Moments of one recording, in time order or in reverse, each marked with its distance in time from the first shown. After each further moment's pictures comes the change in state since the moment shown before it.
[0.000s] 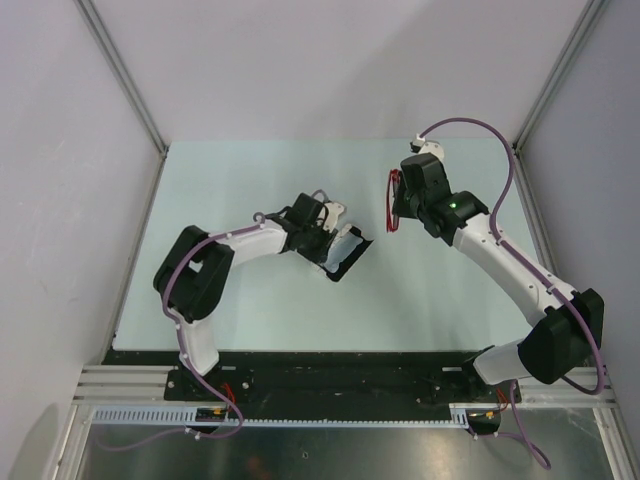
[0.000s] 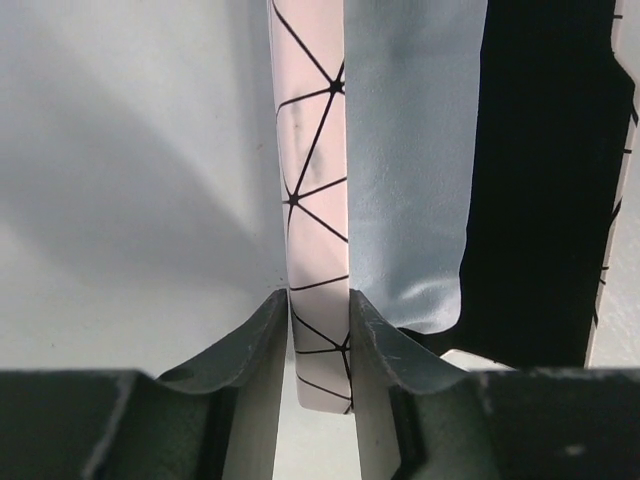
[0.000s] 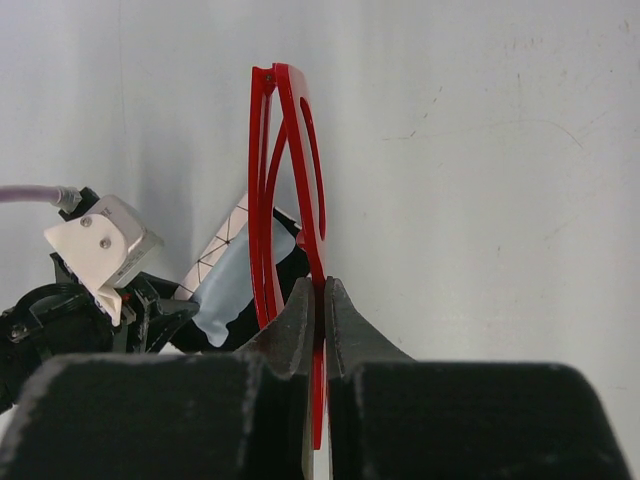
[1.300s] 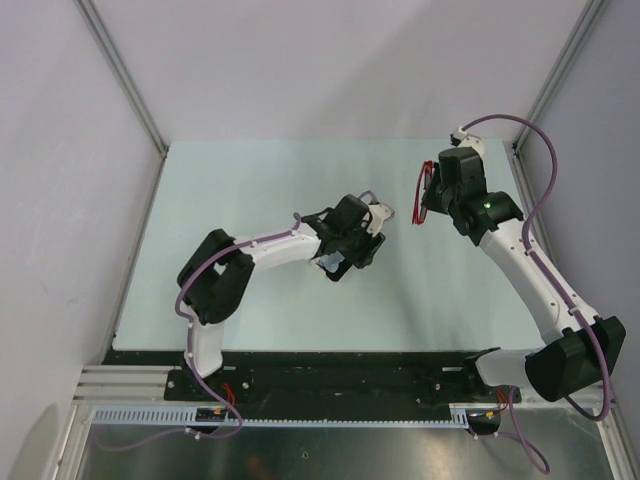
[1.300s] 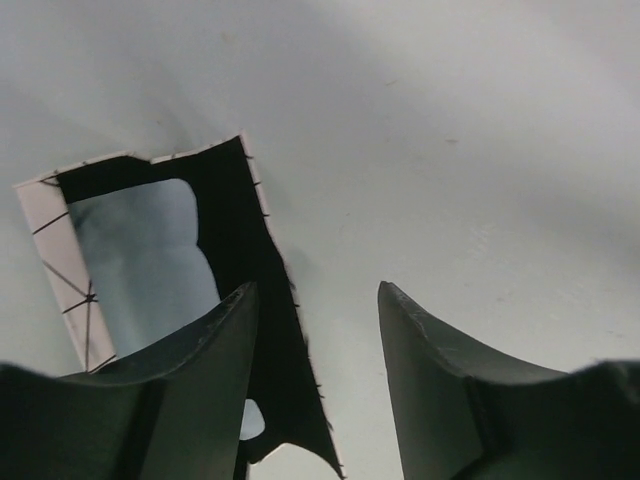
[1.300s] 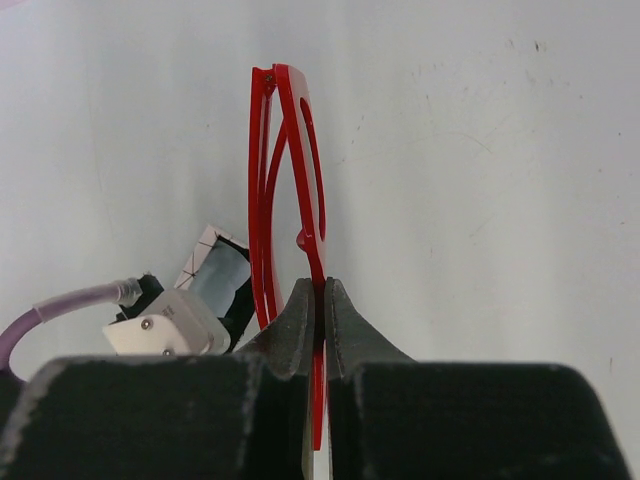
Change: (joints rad) left arm -0.211 0.079 0.218 0.006 0.003 0.000; right arm -0.158 -0.106 -0.003 -0.053 -0.029 0.001
